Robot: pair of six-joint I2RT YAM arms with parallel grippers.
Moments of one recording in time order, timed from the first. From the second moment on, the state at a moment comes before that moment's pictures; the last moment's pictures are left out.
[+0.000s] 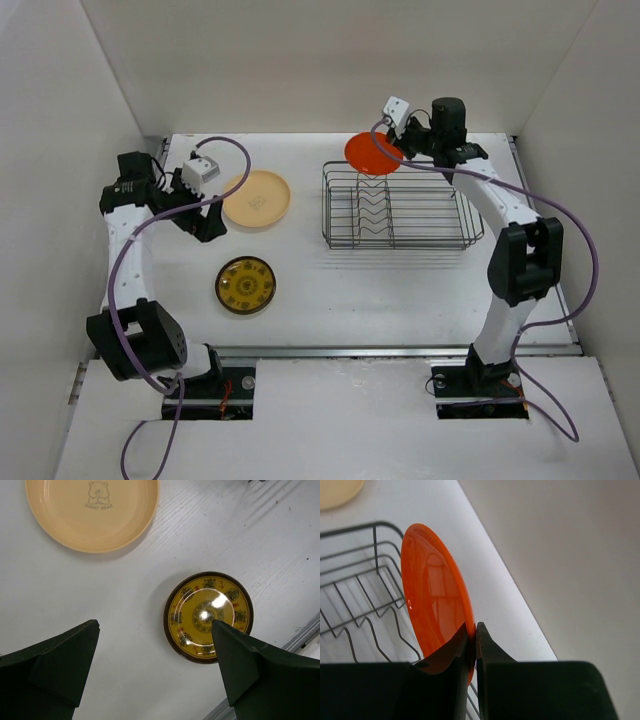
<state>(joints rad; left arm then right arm) 0.24 1.38 1.34 -1.05 0.69 0.79 0.21 1.89 1.66 -0.20 -0.51 -0.76</state>
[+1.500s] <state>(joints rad) -0.08 1.38 1.44 -0.72 1.18 0.45 0.57 1.61 1.53 -0.11 -0.78 -0.08</state>
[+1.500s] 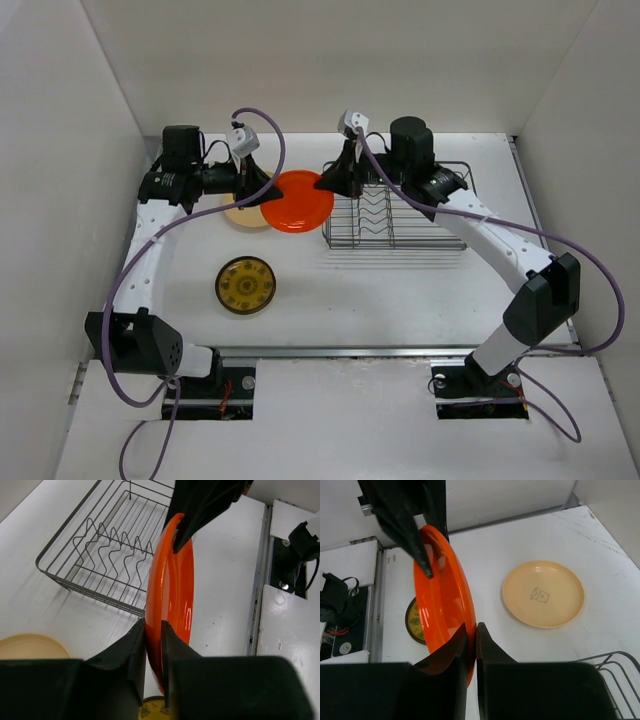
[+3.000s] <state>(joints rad) 0.28 1.72 1.22 -1.27 0.72 1.17 0.42 1.48 1.35 -0.07 -0.51 -0.16</state>
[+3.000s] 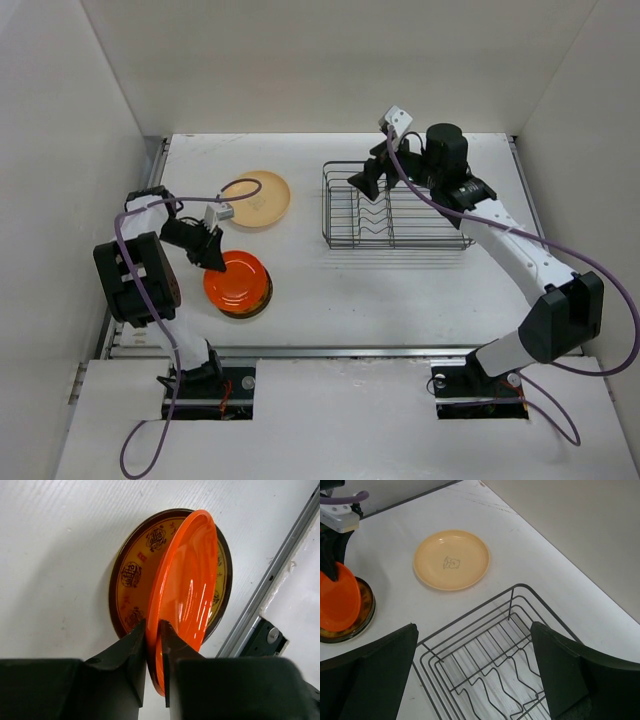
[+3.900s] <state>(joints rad) 0.33 1.71 1.46 -1.16 0.69 0.99 0.40 1.46 1.34 -0.11 -0.25 -0.20</state>
